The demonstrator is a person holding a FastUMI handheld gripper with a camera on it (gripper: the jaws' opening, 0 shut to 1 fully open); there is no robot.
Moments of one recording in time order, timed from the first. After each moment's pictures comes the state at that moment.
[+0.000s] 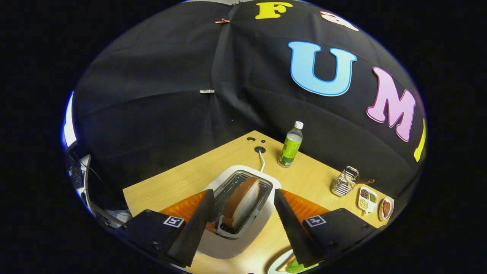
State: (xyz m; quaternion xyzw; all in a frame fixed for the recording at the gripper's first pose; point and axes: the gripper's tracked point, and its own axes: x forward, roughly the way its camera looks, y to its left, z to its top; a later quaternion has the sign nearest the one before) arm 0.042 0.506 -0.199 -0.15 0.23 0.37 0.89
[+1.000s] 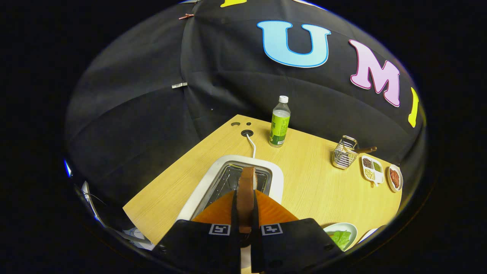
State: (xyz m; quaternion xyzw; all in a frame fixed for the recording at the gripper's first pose) arm 0.048 0.517 -0.224 -0.08 0.30 0.30 0.90
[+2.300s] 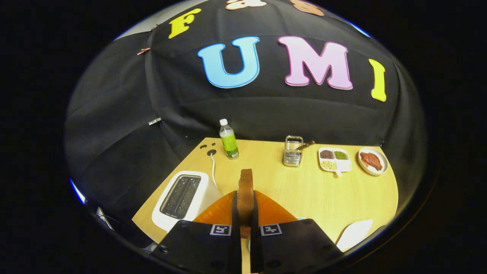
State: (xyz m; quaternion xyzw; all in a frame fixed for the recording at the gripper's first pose) arm 0.073 0.324 -0.162 0.03 0.30 0.22 0.93
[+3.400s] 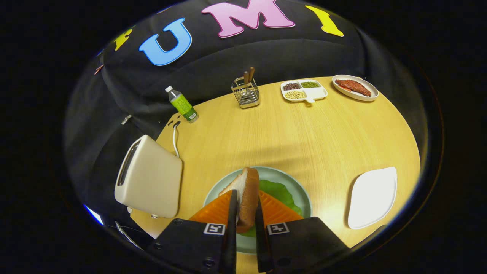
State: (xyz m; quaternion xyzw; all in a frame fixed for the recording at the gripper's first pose) arm 0.059 0.208 -0.315 0.11 0.43 0.16 0.88
